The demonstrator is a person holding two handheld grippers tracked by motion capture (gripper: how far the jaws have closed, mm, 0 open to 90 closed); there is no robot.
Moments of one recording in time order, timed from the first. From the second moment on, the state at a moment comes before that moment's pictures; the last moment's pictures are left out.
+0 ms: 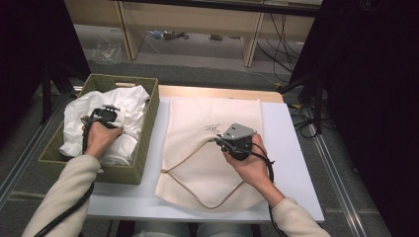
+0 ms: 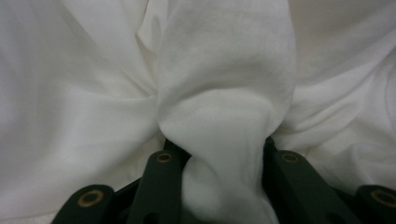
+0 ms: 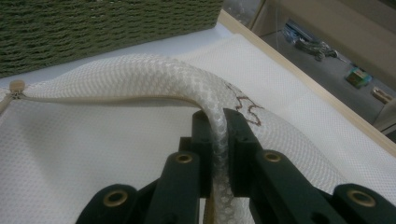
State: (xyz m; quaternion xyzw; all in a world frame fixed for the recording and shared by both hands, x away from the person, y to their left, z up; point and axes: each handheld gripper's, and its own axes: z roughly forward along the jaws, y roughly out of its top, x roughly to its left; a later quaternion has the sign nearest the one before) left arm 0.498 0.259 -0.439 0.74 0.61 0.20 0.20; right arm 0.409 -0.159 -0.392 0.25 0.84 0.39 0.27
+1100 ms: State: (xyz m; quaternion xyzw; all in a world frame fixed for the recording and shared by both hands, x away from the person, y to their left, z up) left arm 0.393 0.271 -0.290 0.60 0.47 0.36 0.54; right arm 0.410 -0.161 -0.390 0.26 0.84 0.40 0.26
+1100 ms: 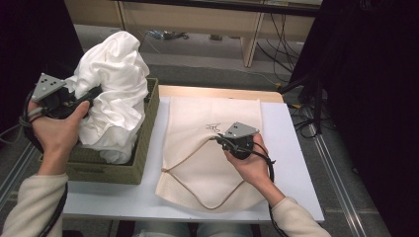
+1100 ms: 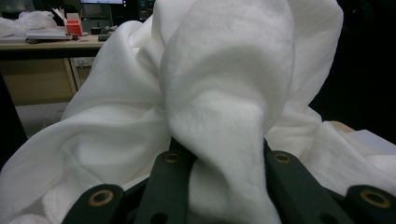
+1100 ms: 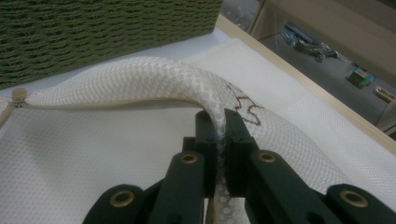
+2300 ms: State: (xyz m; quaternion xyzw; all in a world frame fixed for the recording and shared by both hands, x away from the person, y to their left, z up) left arm 0.278 0.142 -0.311 0.82 0.21 0.18 0.51; right arm 0.412 -0.171 -0.385 0.29 0.83 0.41 0.25
